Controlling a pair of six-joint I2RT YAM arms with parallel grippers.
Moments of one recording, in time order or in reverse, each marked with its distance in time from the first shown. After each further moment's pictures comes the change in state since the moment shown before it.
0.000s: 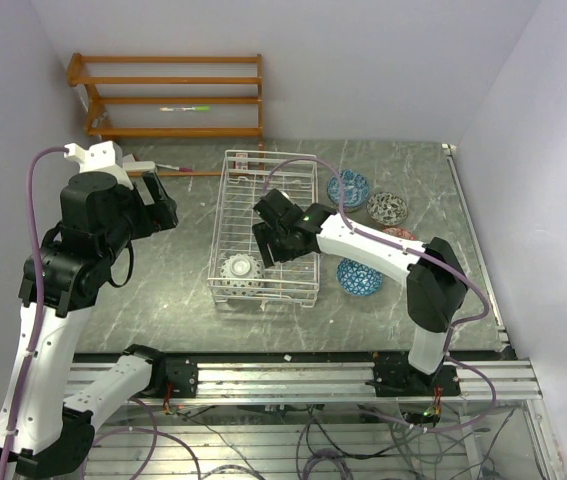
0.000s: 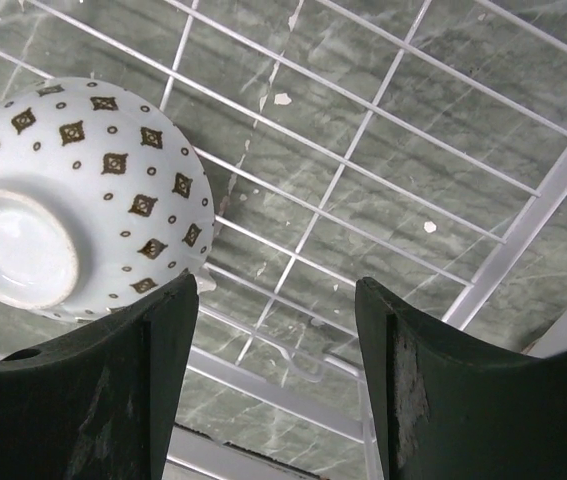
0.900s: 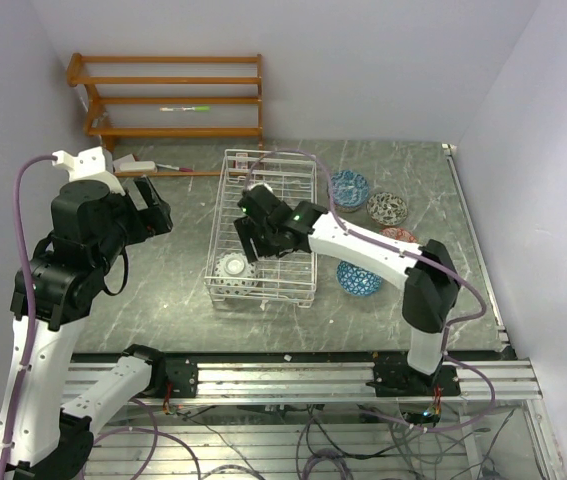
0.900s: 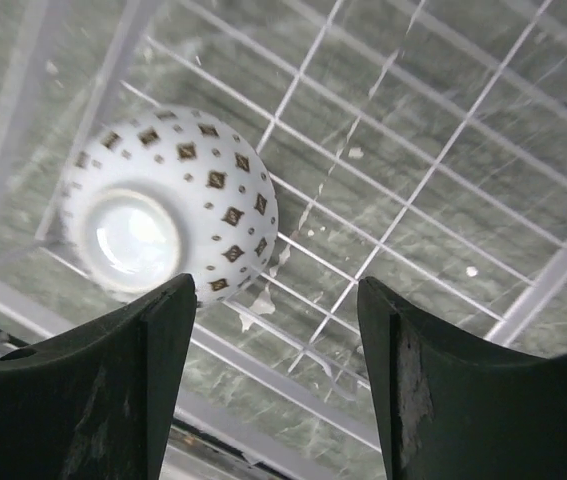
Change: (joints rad) left arm 0.000 -0.033 0.005 -0.029 -0.035 -0.011; right arm 0.063 0.042 0.093 0.036 0.009 -0.018
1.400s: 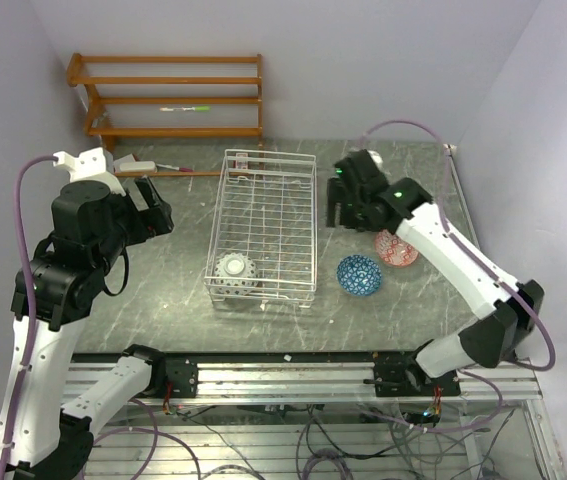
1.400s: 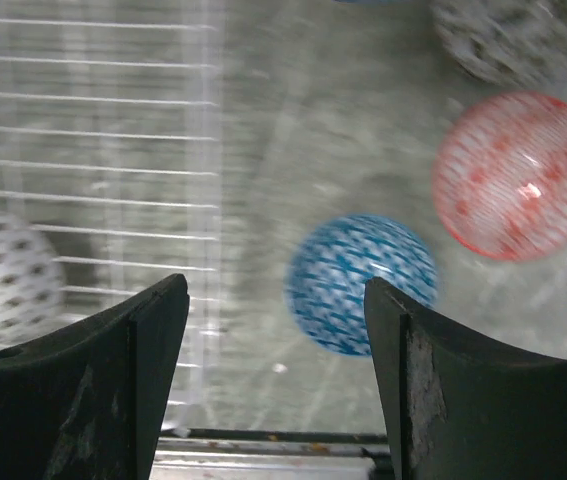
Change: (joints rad) left arm 0.000 -0.002 -0.006 0.002 0.006 -0.011; right arm -0.267 -0.370 -0.018 -0.269 0.169 0.093
